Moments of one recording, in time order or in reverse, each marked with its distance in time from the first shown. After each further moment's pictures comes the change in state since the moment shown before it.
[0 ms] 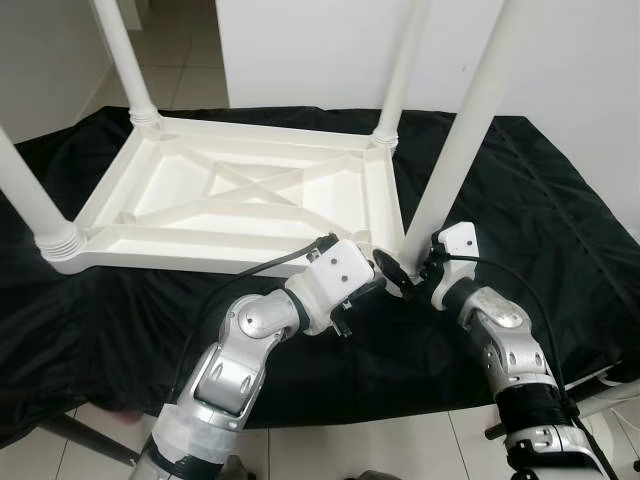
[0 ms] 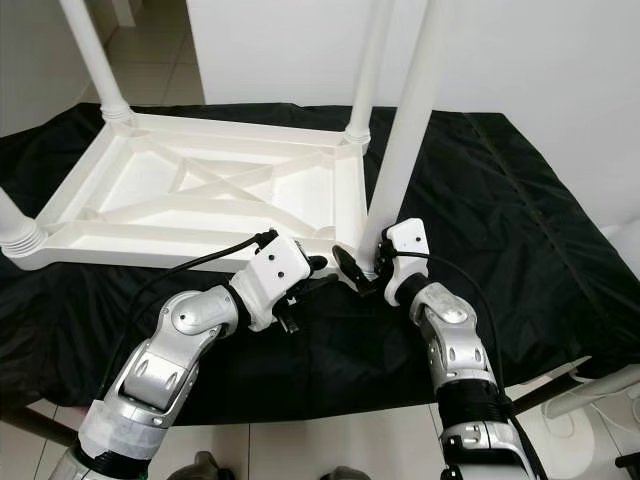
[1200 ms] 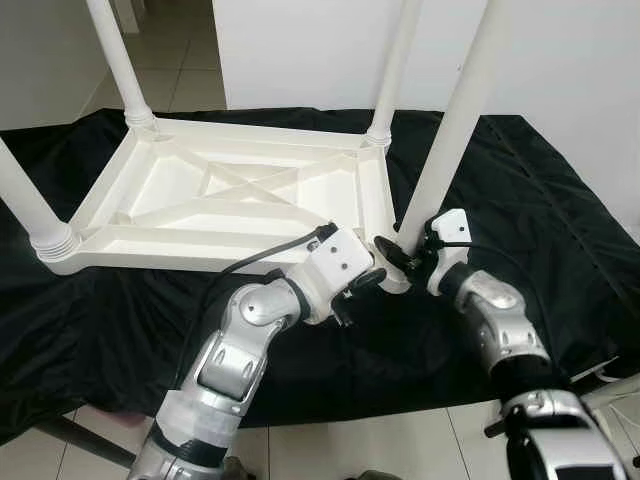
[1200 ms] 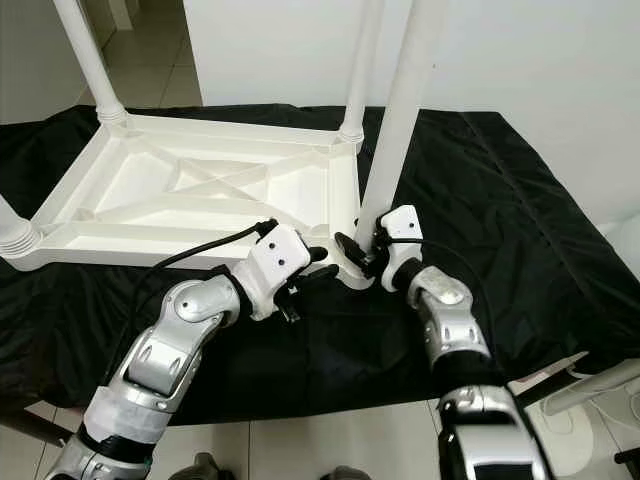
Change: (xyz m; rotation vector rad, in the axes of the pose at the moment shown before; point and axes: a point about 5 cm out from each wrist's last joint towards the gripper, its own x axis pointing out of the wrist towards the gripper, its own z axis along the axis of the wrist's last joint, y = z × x) left arm 0.008 0.010 -0.004 -0.033 0.011 0.010; right arm 0.016 -0.005 0.000 0.002 -0.021 -0.053
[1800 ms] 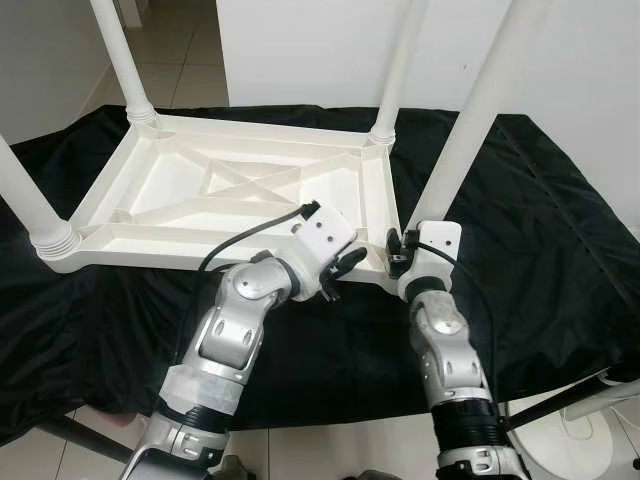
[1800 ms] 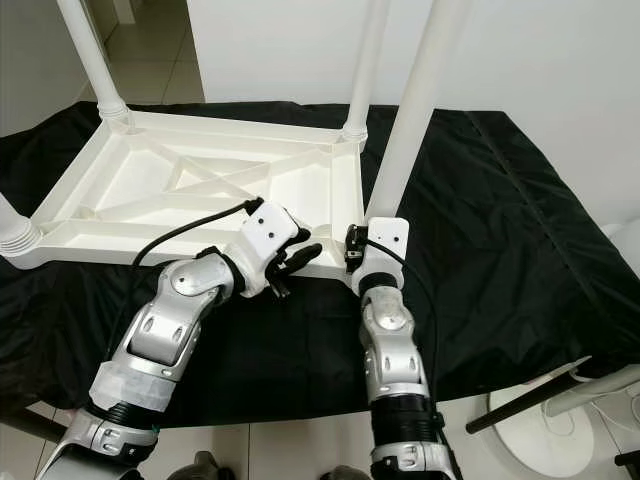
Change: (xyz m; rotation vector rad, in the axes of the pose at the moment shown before) left arm 0.004 0.030 -0.003 -0.021 0.057 0.087; right arm -0.005 0.045 0.006 0.118 -0.008 -0.605
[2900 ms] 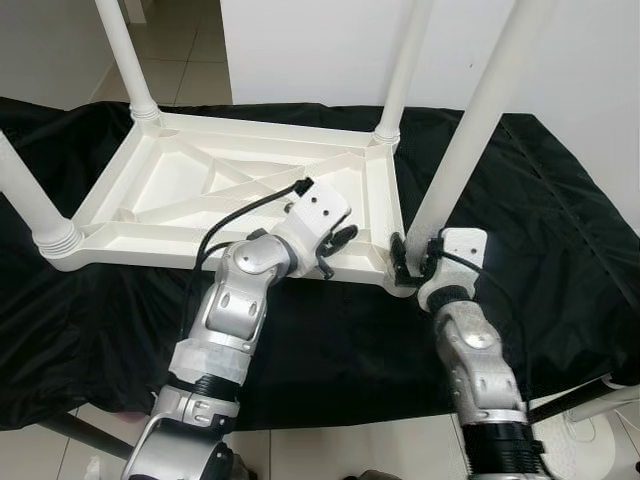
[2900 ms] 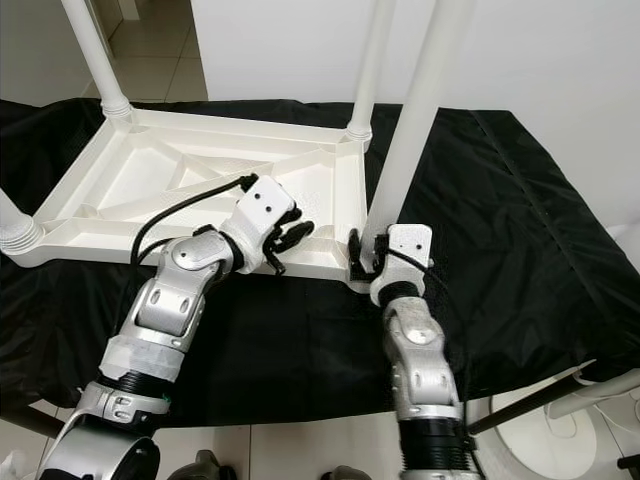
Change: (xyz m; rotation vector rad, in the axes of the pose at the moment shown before) left arm 0.009 0.023 0.007 0.027 0.030 0.078; right arm -0.017 -0.029 0.010 -0.038 -0.027 0.215
